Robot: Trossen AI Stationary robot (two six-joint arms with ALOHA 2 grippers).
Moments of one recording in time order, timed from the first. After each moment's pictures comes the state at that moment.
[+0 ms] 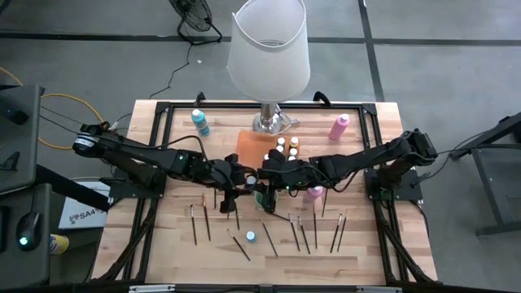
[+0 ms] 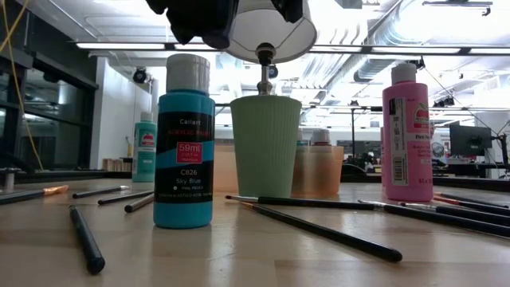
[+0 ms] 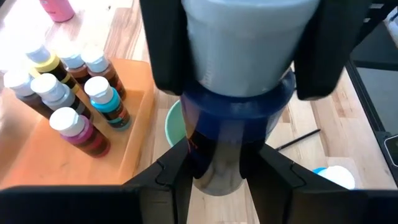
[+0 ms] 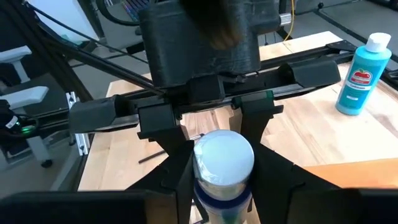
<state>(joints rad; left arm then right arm) -0.22 1.34 1.08 -0.37 -0.14 -0.17 0.22 1.64 1.34 -0.06 0.24 0.35</state>
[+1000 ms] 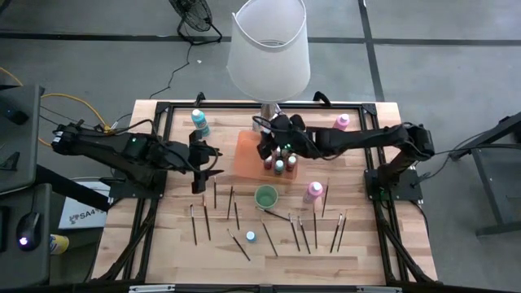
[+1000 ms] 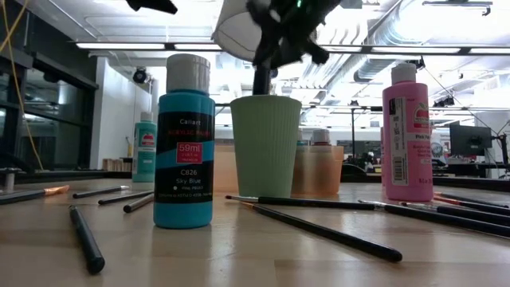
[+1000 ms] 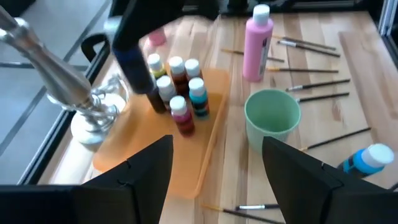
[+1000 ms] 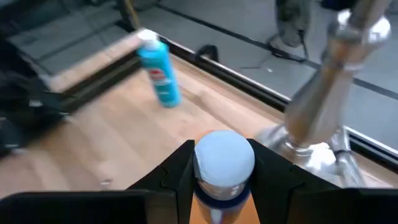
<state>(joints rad) -0.22 0.98 1.08 -0.66 -0.38 -0.13 -0.06 1.65 1.34 -0.29 0.55 0.54</state>
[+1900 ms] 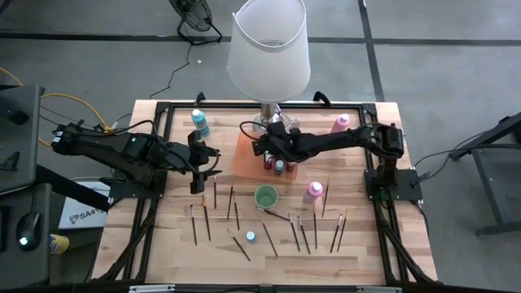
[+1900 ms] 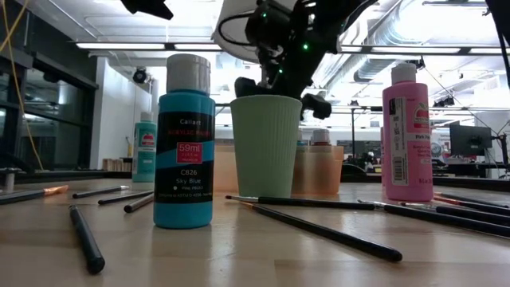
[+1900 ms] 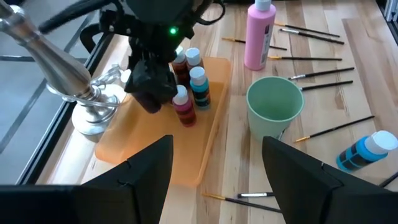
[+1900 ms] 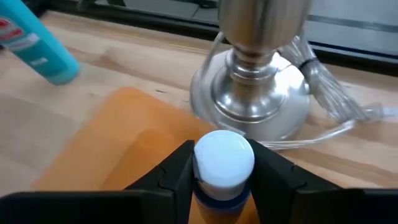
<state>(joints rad) -0.22 0.98 1.08 -0.71 -0.38 -0.14 -0.13 1.91 1.34 -0.35 0.67 0.93</state>
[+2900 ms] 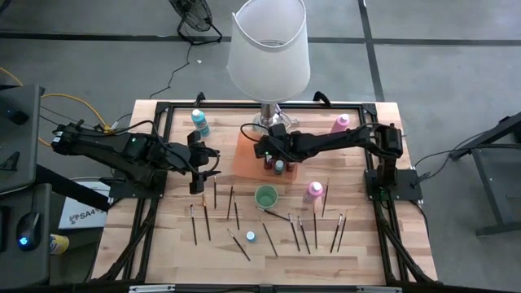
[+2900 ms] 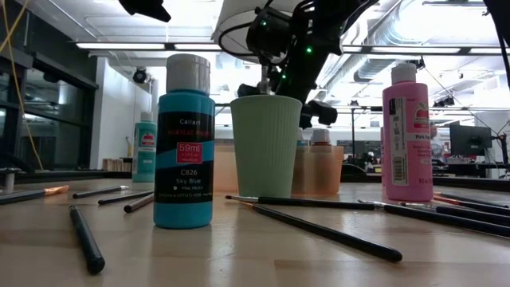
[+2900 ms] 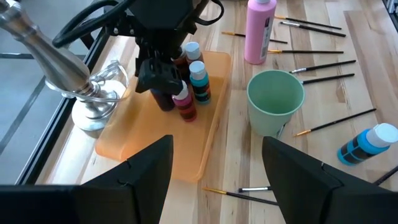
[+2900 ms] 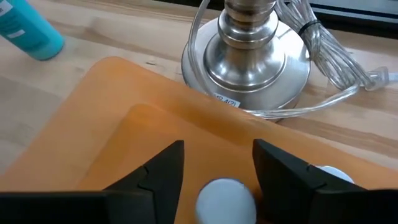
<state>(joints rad) -0.22 0.98 1.08 -0.74 -0.37 -0.14 -0.13 1.91 1.34 -0.43 0.59 1.00</state>
